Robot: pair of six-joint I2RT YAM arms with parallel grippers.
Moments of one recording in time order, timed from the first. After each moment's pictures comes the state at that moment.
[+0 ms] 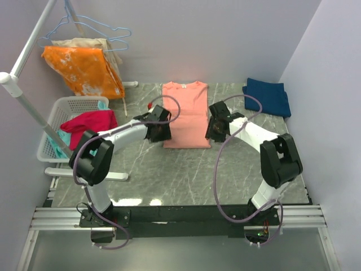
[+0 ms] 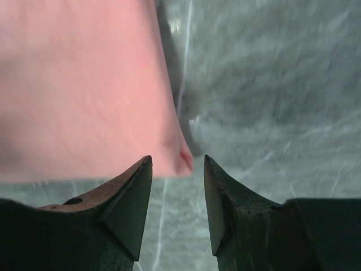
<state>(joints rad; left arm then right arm) -0.57 1.81 1.30 -0.46 -0.21 -0.71 0.40 1.73 1.19 -0.55 0.13 0.64</state>
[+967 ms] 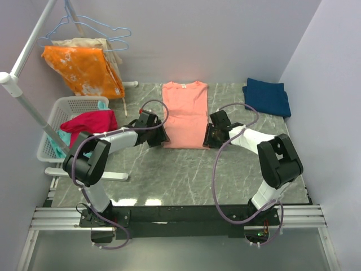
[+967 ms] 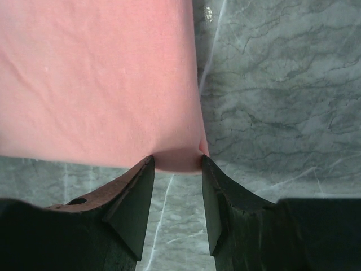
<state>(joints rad) -0.48 1.75 0.99 -0.10 0.11 -0.80 0.41 1.69 0.98 -0.32 -0.02 0.60</state>
